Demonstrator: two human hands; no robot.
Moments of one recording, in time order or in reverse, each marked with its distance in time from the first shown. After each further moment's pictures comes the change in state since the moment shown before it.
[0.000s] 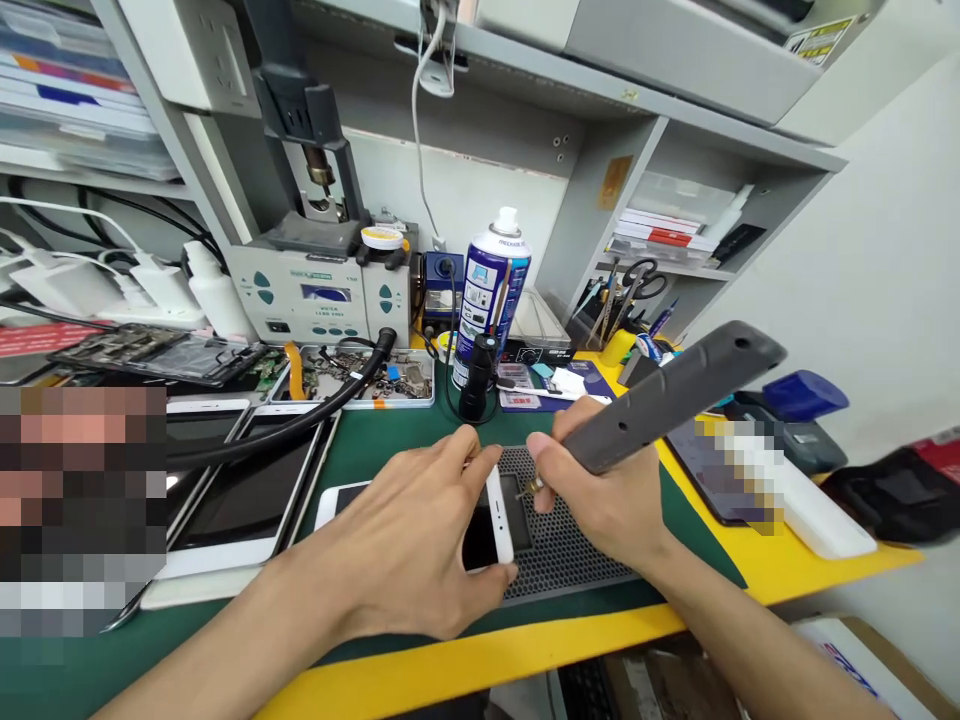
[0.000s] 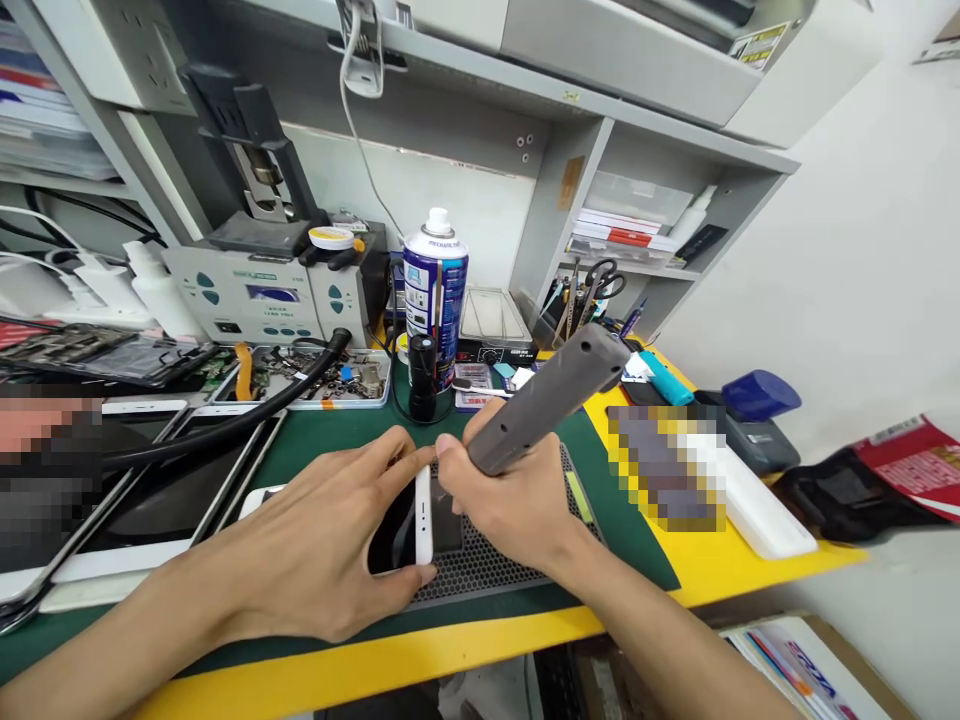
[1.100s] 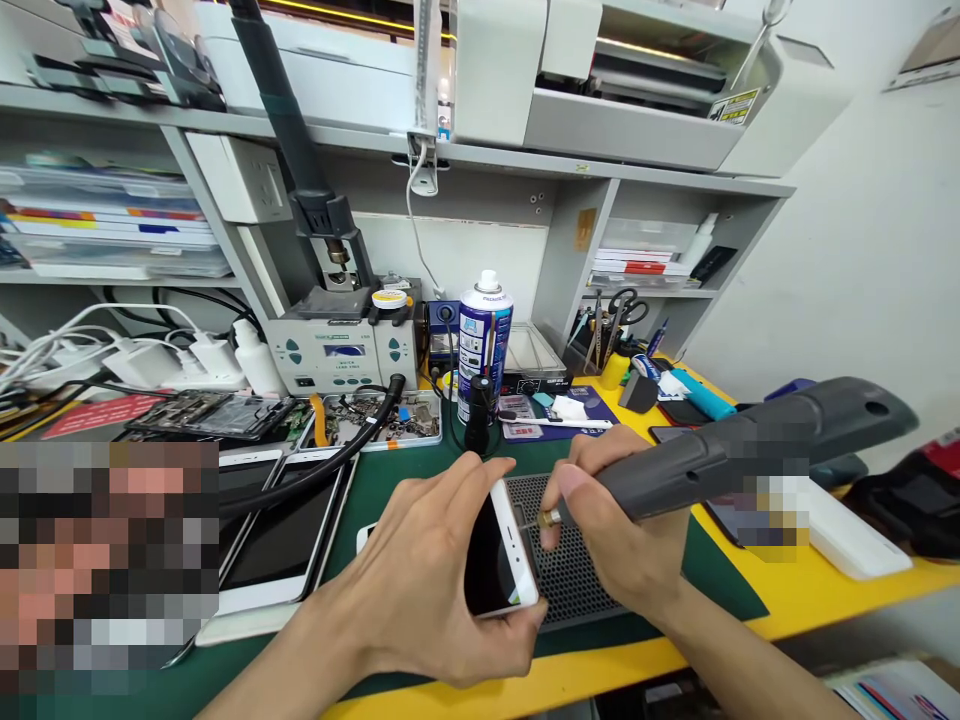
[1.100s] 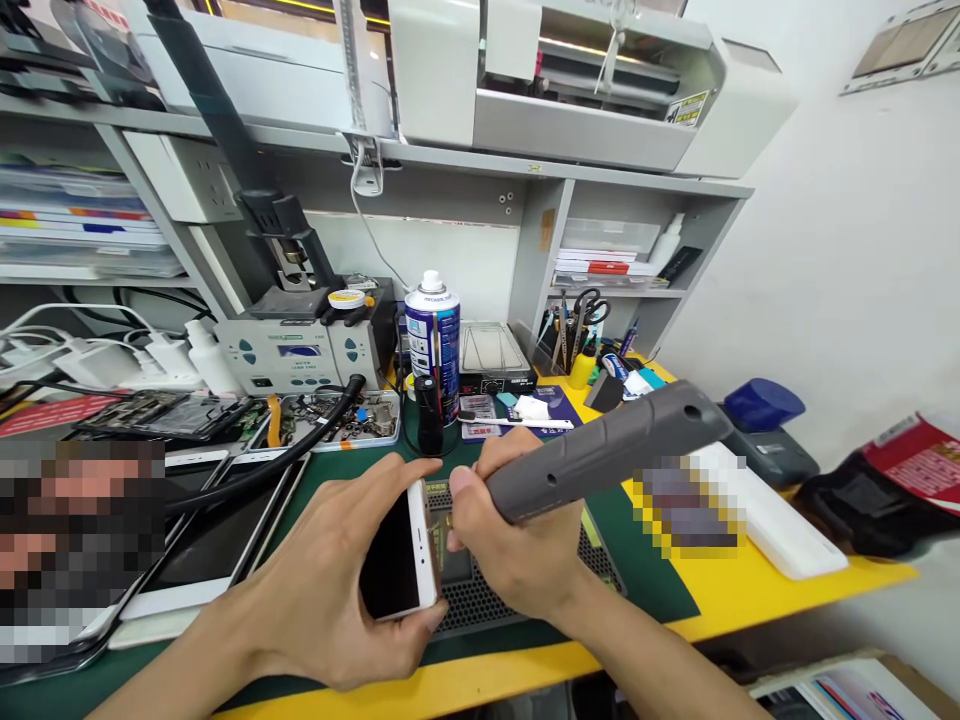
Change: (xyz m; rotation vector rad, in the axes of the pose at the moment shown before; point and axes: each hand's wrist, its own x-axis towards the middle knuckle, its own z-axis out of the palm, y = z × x) left_hand -0.005 0.007 0.004 -0.065 0.326 0.113; right_hand -0.005 -0.019 0.002 0.316 0.127 -0.182
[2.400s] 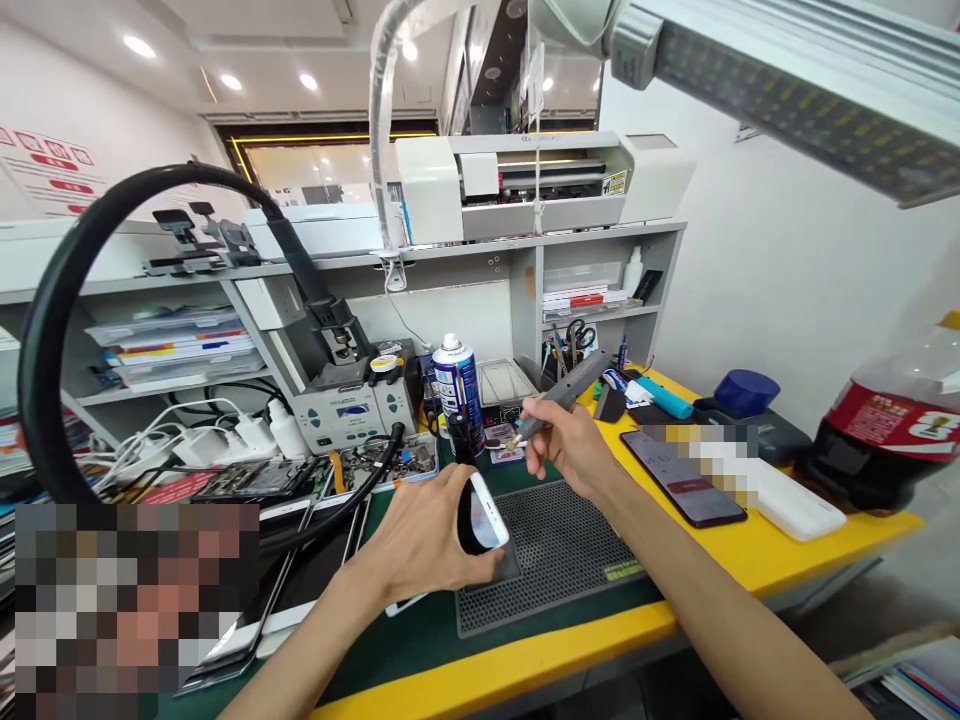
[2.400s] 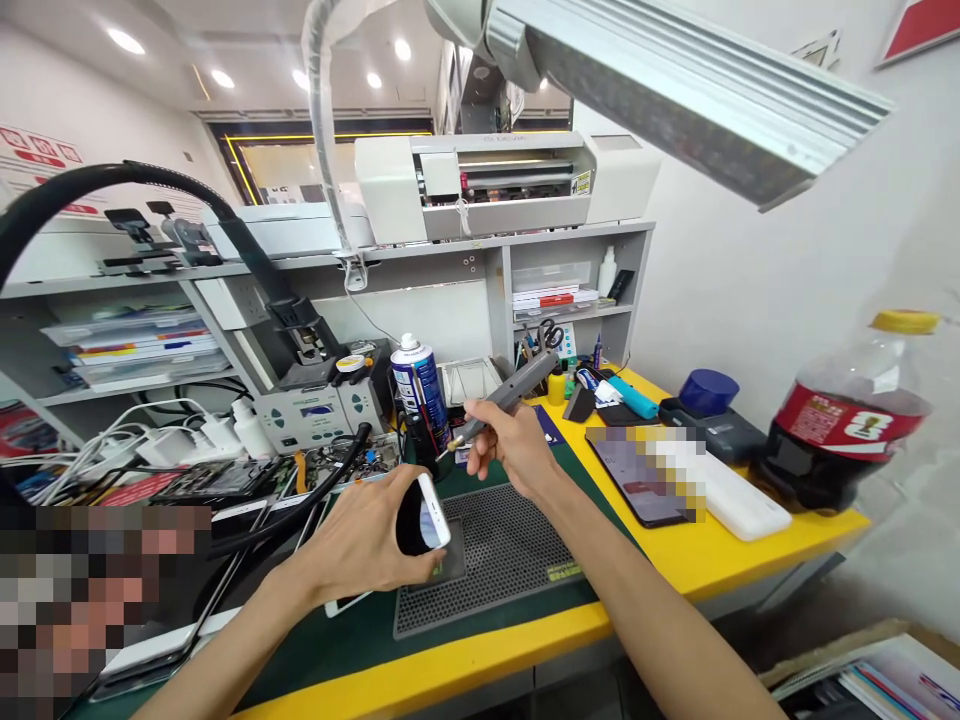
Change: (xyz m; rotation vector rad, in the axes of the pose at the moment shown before) left_hand 0.028 0.007 -0.014 0.290 -0.251 -0.181; right_hand 0.057 0.007 -0.043 0.375 -0.015 0.518
